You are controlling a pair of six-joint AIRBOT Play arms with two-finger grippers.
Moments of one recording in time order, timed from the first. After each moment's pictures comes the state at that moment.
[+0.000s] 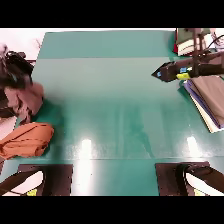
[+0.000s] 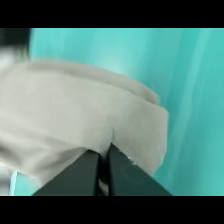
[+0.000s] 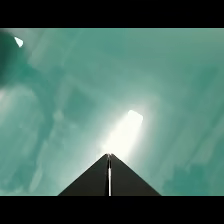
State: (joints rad) left arm 0.11 -1.09 1.25 1.69 -1.01 -1.64; right arm 0.20 -1.05 1.38 -1.07 1.20 1.39
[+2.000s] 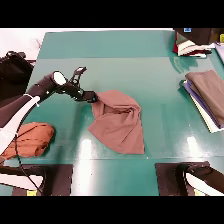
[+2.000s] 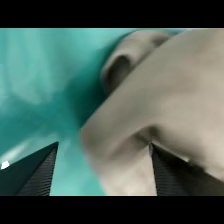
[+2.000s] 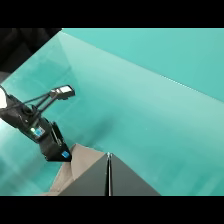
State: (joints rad) left arm -0.28 -1.56 1.21 0.98 -0.90 -1.29; right arm 0.20 -1.04 1.77 -1.07 1.26 1.39
